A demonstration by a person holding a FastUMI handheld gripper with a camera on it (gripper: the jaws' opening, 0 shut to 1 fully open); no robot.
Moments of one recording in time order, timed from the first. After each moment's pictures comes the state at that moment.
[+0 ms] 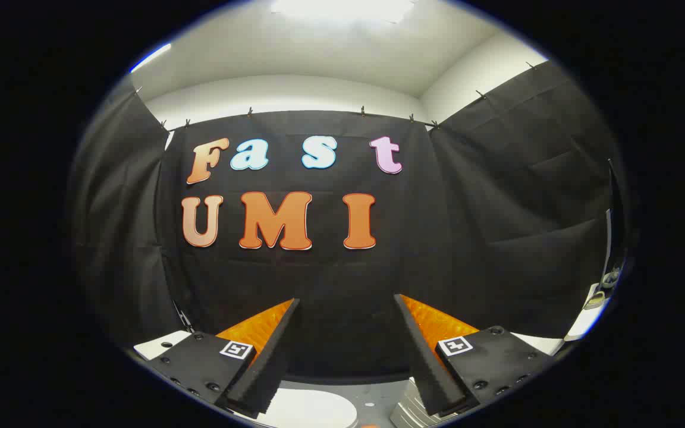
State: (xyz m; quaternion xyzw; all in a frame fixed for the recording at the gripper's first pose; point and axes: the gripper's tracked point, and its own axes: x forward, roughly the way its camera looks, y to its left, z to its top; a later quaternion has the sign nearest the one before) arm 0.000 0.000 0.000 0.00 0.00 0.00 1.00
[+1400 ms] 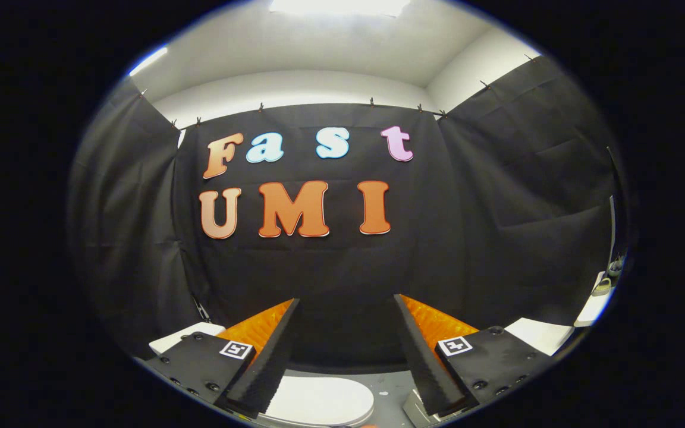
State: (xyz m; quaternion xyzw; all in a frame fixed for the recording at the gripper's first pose) arm -0.045 0.039 -0.041 0.02 0.03 0.05 1.00
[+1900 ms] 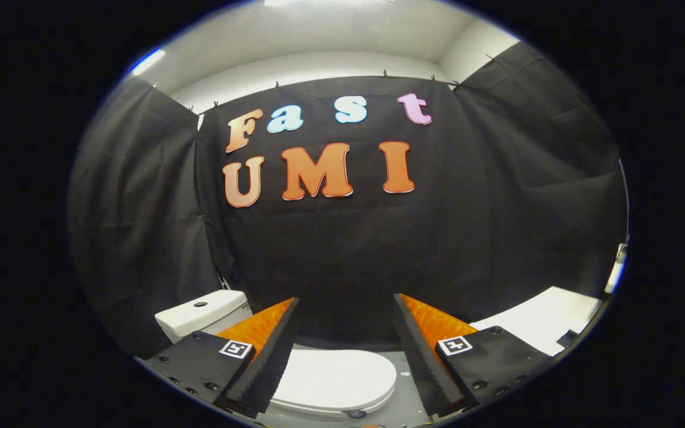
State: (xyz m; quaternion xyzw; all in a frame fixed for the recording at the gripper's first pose) arm -0.065 0.060 -0.184 0.05 0.10 0.10 0.99
